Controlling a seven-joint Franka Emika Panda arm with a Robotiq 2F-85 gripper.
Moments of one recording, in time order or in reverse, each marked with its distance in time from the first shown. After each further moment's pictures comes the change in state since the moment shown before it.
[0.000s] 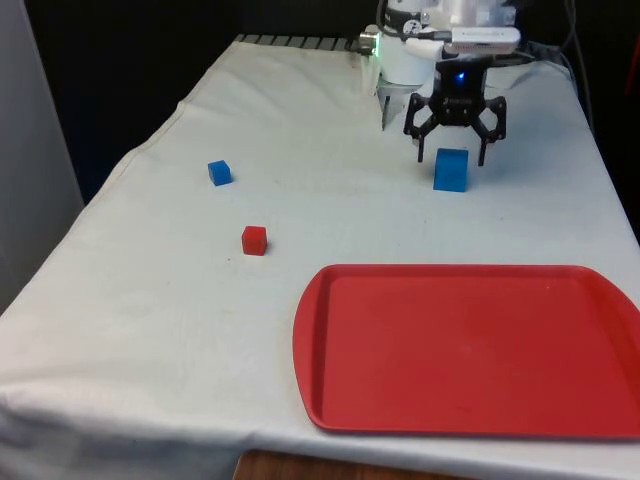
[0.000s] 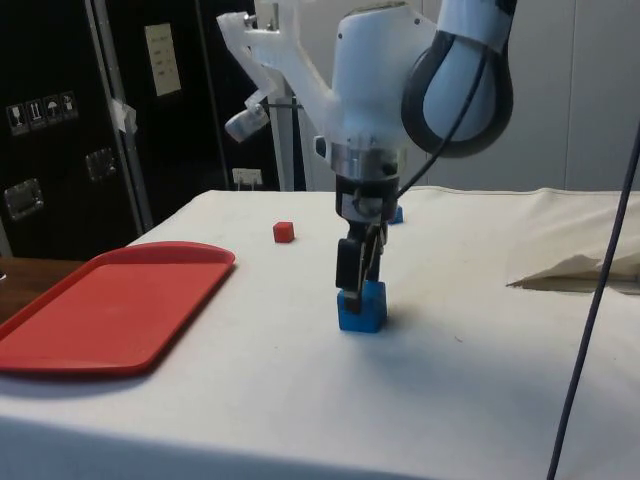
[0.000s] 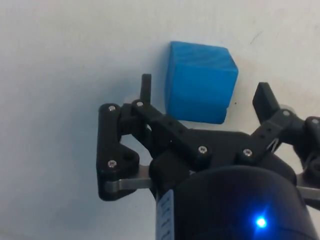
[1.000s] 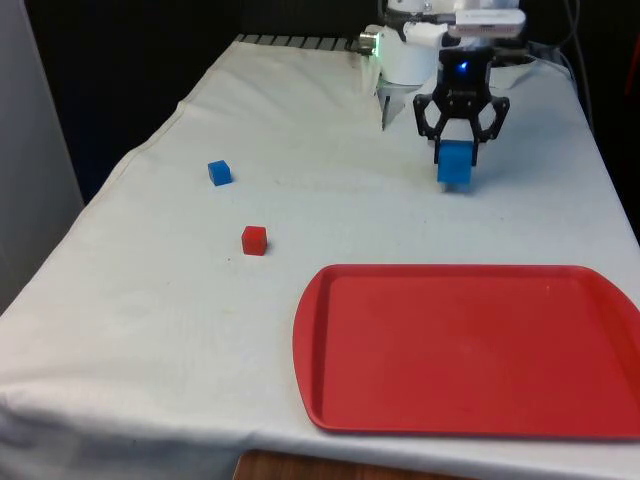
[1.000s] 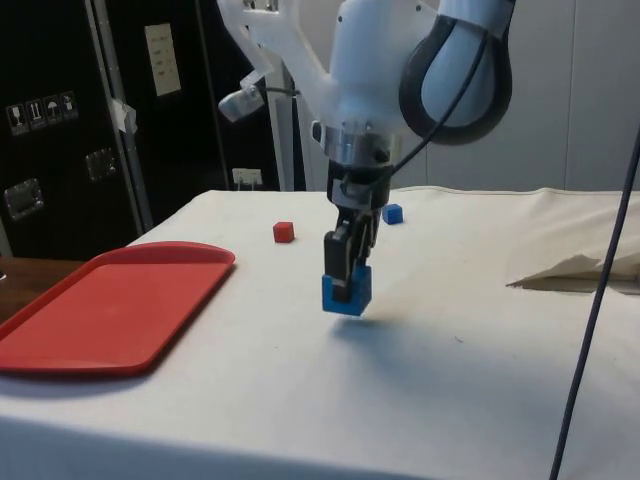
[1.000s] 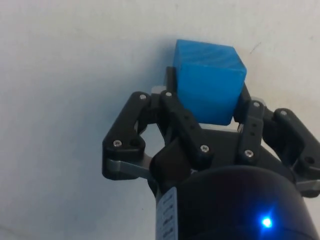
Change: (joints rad) arm -0.001 -0.042 0.004 0.000 0.000 0.011 0.062
